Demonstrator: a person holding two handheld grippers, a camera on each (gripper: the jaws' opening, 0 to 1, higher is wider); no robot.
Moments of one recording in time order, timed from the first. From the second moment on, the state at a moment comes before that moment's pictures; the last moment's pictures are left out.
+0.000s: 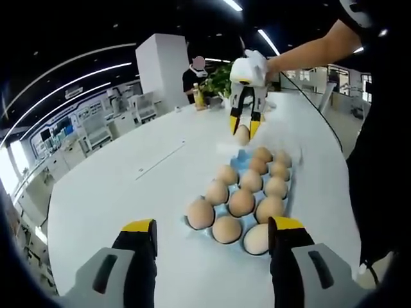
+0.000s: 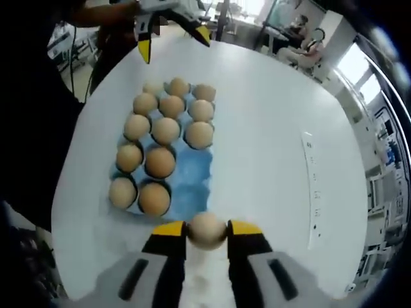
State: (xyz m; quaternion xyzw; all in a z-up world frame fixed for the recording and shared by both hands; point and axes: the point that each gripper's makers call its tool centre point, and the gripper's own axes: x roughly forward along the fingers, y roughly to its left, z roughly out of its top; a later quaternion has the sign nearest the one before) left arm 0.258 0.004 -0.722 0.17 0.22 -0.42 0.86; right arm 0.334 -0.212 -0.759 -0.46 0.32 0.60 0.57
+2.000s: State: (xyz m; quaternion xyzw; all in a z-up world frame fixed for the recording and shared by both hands) left arm 0.257 0.008 -0.725 0.18 0.22 -0.42 0.86; right arm 0.314 -0.142 -0.792 -0.44 0.31 0.66 0.52
